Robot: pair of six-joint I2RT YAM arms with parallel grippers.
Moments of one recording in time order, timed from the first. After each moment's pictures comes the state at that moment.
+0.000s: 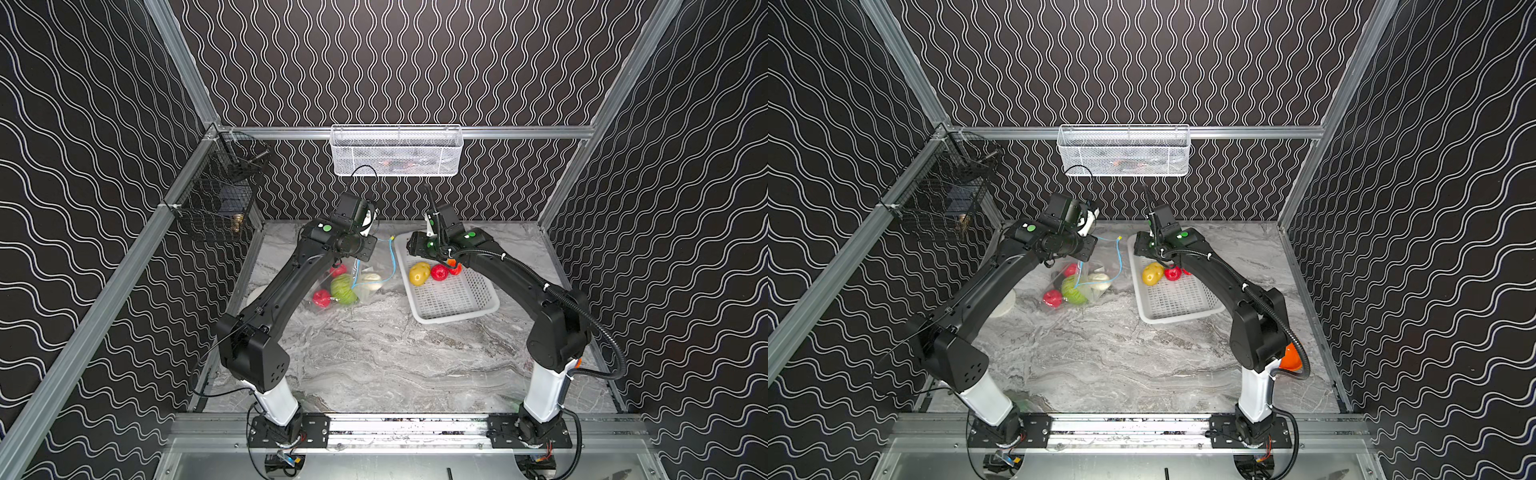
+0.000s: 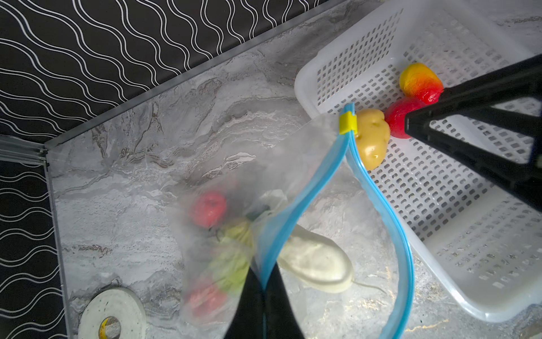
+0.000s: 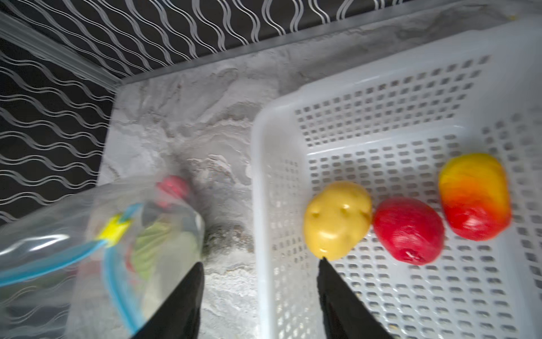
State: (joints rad) left arm -0.46 1.69 1.78 -0.95 -0.13 0.03; right arm 0.54 1.89 1.73 -0.64 -0.02 0.57
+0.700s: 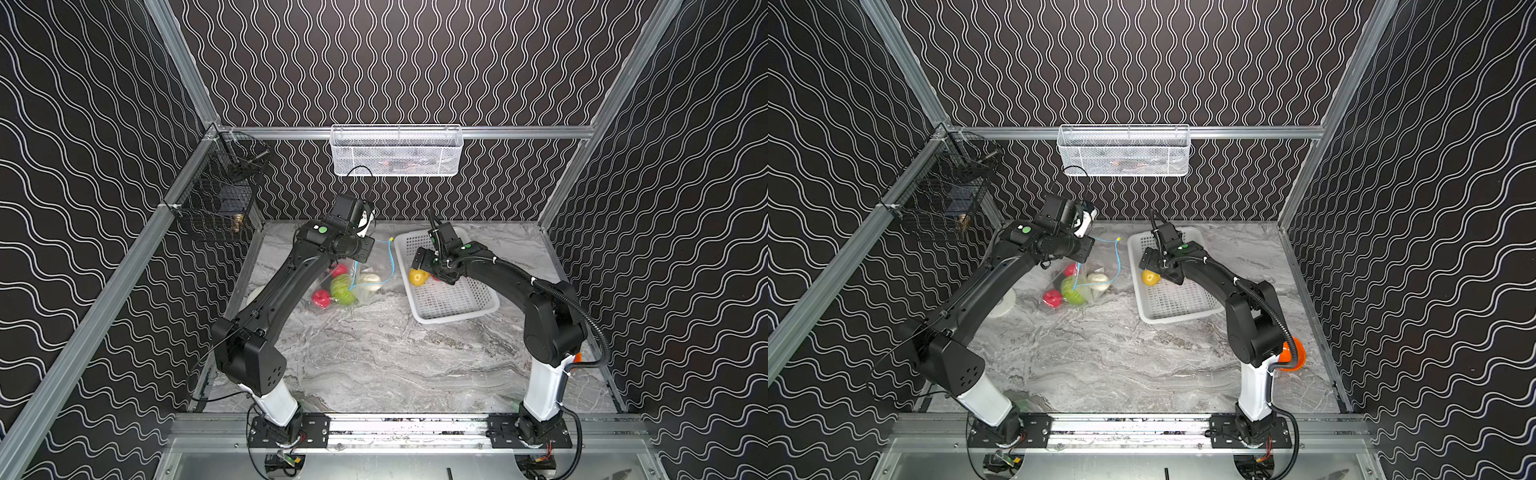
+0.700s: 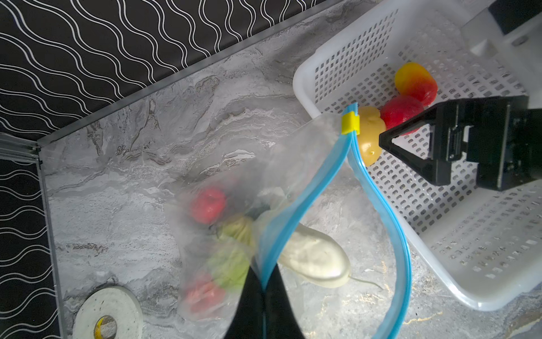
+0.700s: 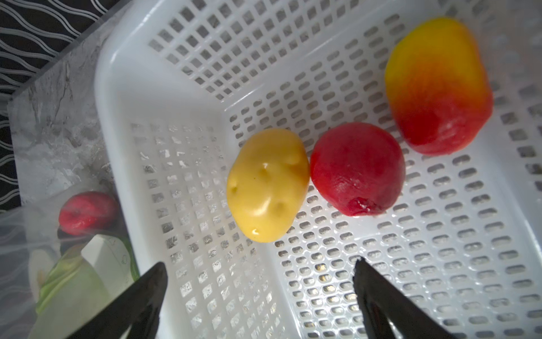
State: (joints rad) left arm -0.44 1.67 1.75 -0.95 -0.10 0.03; right arm 0.51 1.93 1.53 -0.58 0.01 0.81
